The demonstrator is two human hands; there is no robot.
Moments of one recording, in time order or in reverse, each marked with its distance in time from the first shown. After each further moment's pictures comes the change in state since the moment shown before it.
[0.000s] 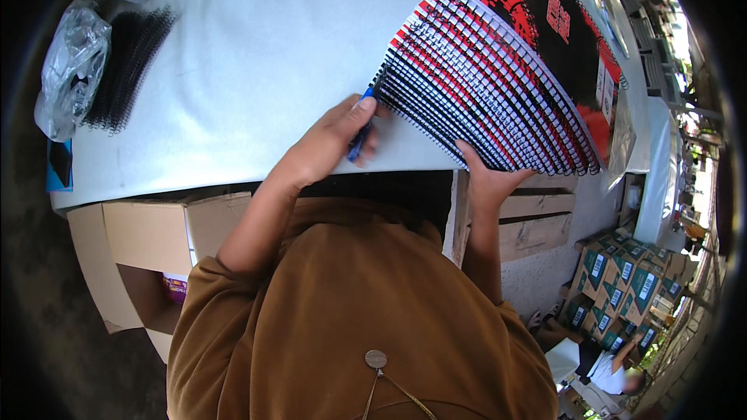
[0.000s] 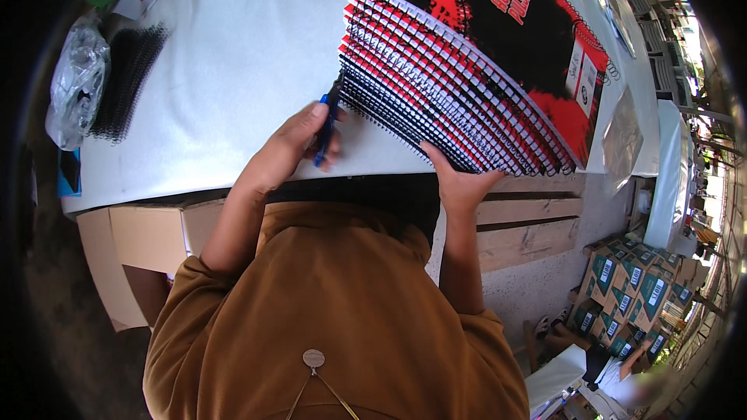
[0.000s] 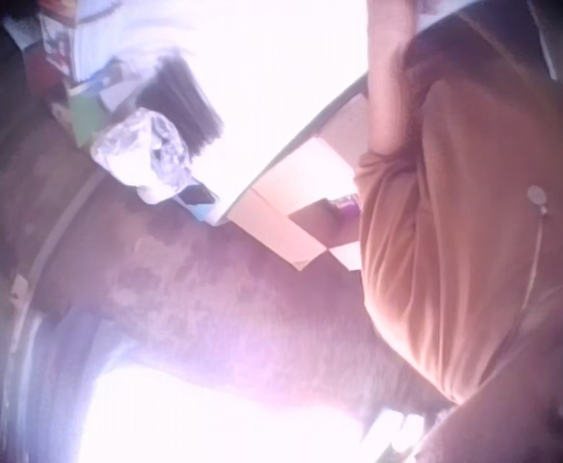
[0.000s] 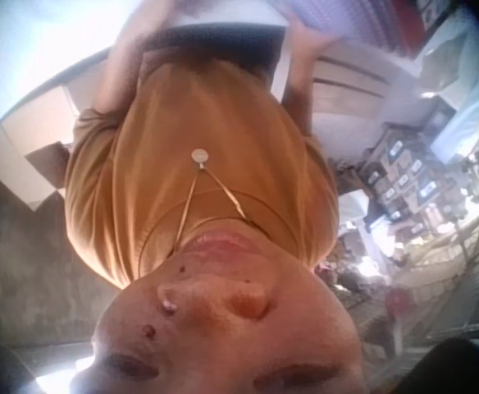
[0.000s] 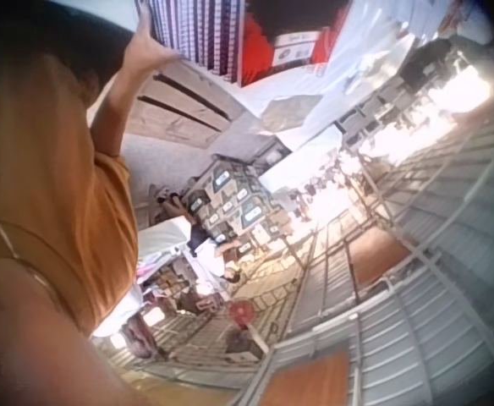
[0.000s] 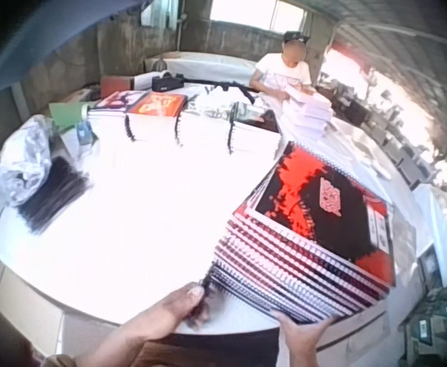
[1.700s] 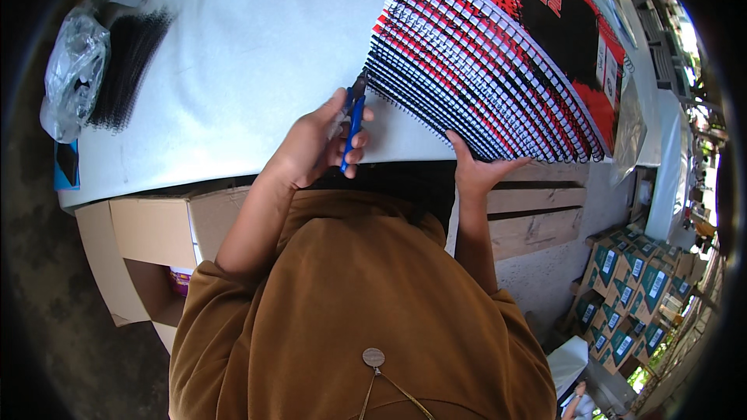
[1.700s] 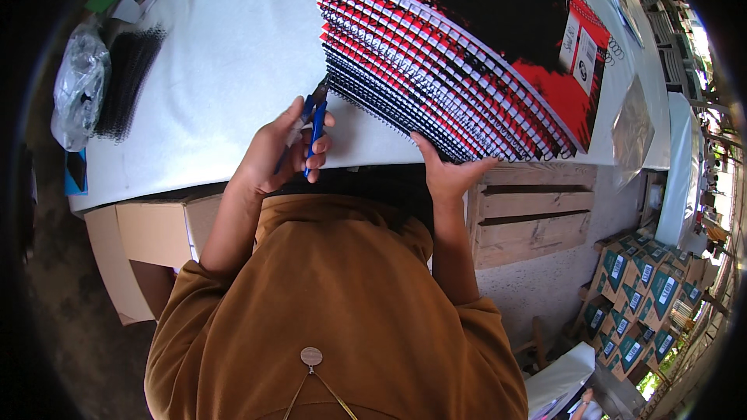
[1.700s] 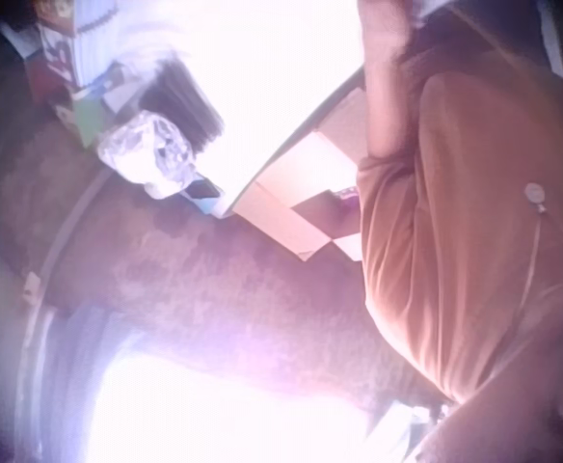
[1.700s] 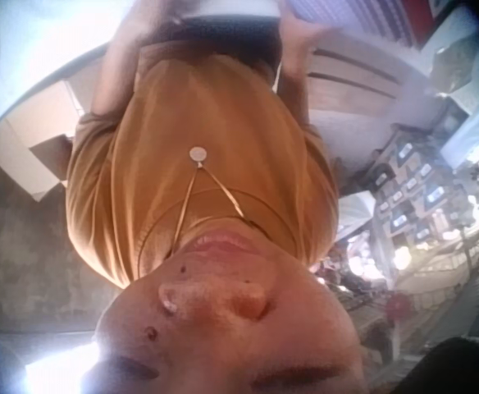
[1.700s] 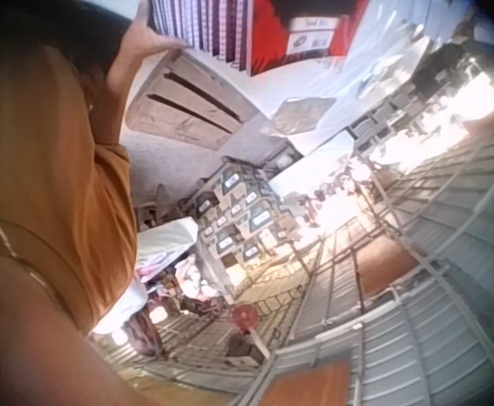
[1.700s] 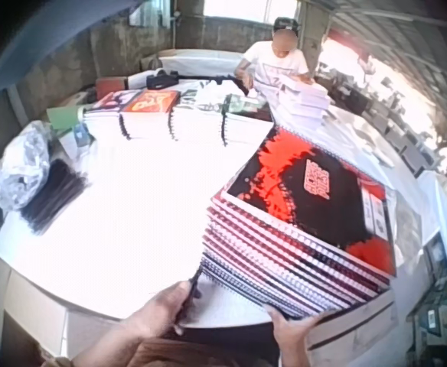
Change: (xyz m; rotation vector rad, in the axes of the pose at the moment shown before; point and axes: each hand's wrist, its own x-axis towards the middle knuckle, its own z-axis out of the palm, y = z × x) left_hand 0.002 -0.027 -0.005 -0.652 -0.210 -0.168; right_hand -0.018 0.032 0.009 -0.027 -0.006 -0.202
